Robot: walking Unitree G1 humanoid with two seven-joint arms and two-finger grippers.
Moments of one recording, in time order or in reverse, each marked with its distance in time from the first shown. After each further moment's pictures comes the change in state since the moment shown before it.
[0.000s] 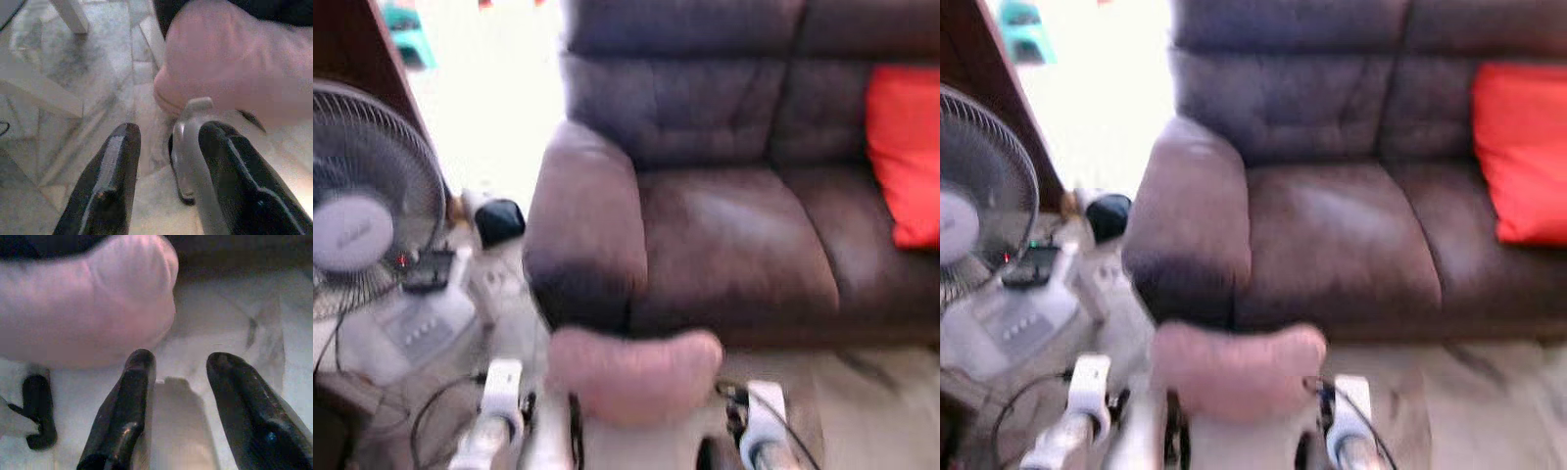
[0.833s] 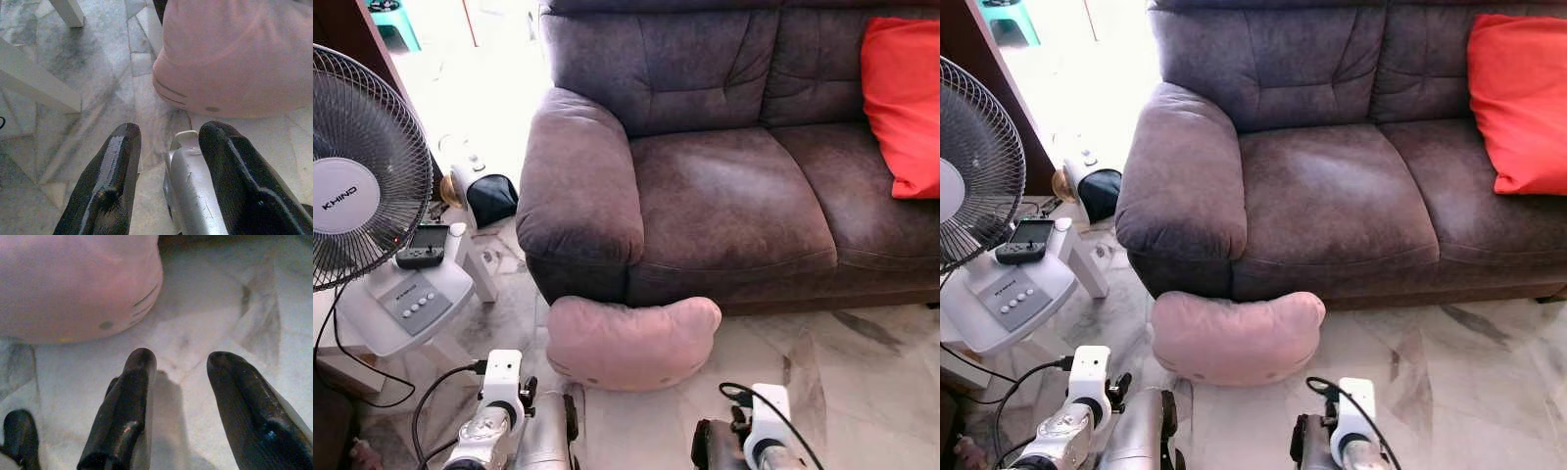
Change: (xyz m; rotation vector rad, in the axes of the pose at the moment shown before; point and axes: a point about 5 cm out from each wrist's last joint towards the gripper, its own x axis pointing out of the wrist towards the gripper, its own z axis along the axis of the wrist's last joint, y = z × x) left arm -0.001 0.005 0.002 -0.012 -0.022 0.009; right arm 0.004 -0.005 0.016 -0.001 -0.055 -0.029
